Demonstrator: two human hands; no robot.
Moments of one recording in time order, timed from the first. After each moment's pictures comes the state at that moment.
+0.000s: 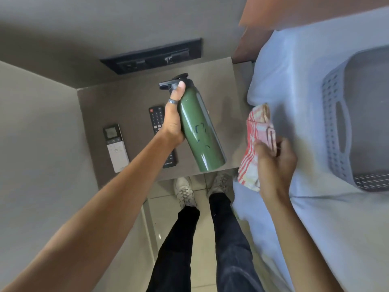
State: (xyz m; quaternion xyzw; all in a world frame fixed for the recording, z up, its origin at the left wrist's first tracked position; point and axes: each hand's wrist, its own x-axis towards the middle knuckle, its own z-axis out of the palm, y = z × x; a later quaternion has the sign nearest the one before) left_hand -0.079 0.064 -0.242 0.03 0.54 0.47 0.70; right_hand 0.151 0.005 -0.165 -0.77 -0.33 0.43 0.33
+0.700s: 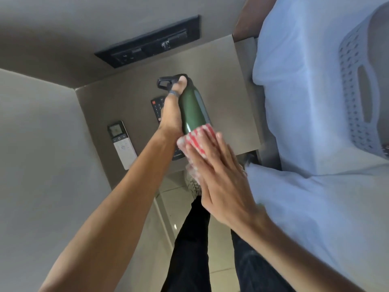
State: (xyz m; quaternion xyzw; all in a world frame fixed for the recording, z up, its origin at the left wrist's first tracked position) left_hand -0.089 0.043 -0.221 -0.01 0.64 0.38 0.67; right_hand 0.073 -0.077 -0.147 -0.48 -0.82 0.31 -0.01
